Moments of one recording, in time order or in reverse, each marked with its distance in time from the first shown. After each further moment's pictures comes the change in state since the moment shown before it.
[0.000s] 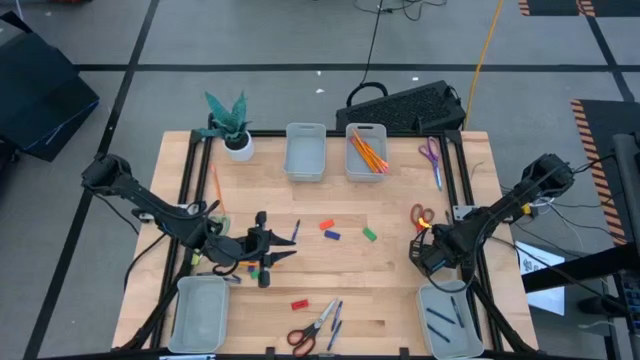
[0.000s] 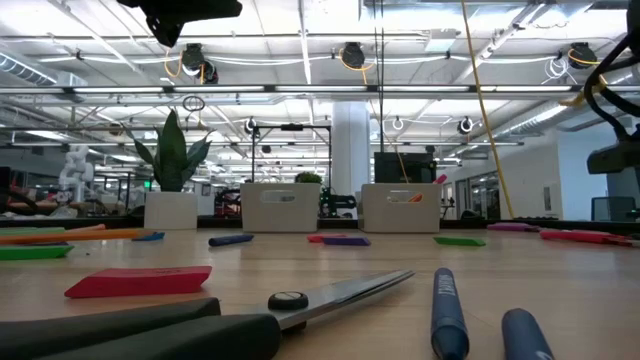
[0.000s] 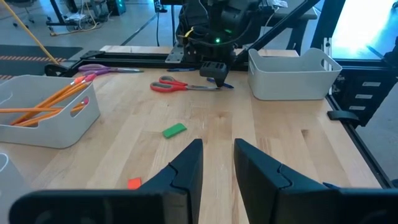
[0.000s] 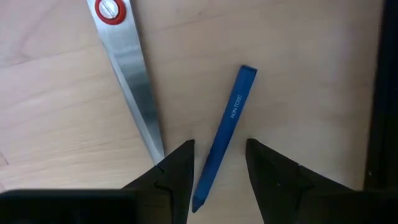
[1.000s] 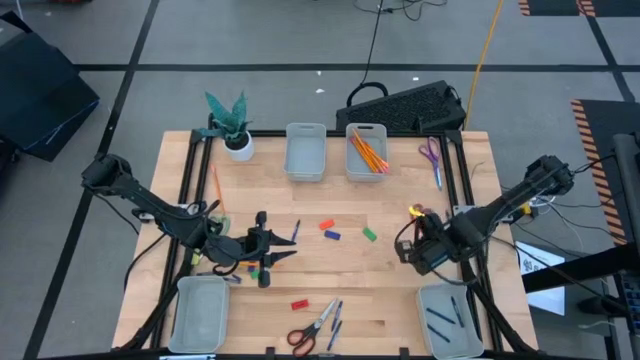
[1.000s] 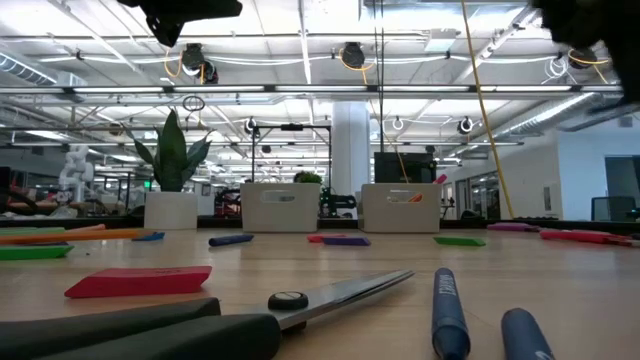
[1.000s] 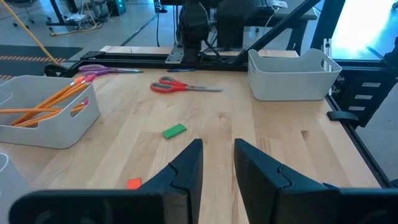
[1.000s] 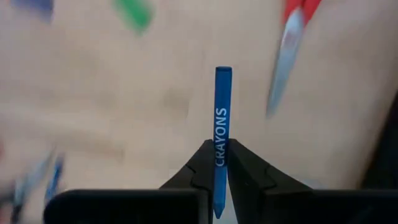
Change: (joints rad) left arm 0.000 0.000 0.001 0.001 0.000 0.000; right arm -0.045 0.003 0.578 -0.407 0.143 -0.439
